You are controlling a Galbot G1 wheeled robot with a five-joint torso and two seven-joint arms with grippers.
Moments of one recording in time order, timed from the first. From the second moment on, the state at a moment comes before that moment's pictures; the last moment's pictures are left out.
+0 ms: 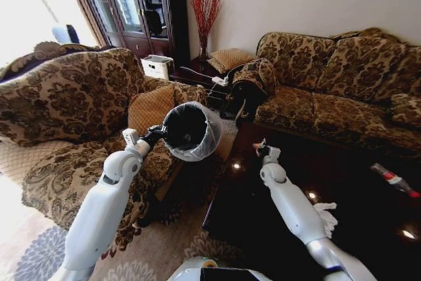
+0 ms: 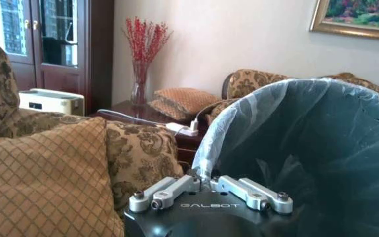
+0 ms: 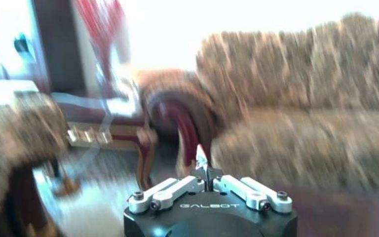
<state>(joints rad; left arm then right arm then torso) 0.95 -1.08 -0.51 -1.95 -0.62 0.51 0.07 -0.72 1.16 0.17 1.48 0.56 -0.17 0.45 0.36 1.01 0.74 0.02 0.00</state>
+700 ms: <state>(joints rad) 0.88 -1.03 -0.39 -1.94 -0.62 0.55 0.05 -0.27 1.02 -0.15 2.13 1.21 -0.35 0.49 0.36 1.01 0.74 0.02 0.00</state>
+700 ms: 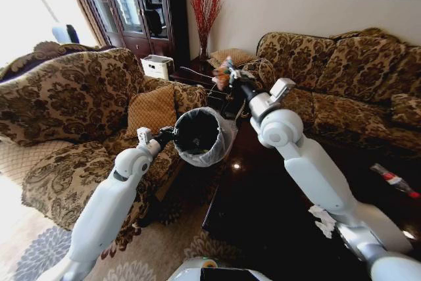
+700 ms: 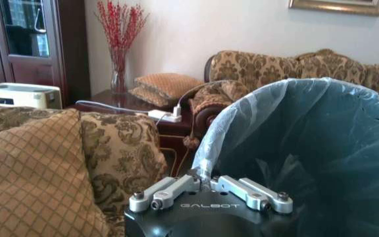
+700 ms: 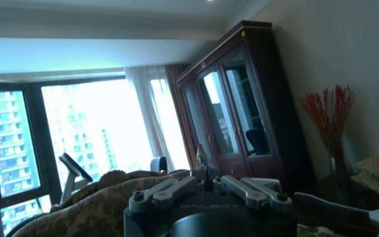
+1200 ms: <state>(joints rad) 0.86 -0.95 -0.39 -1.94 -0.72 0.62 0.06 -0.47 0.85 -0.19 2.24 1.16 -0.39 0.40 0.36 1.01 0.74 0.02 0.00</state>
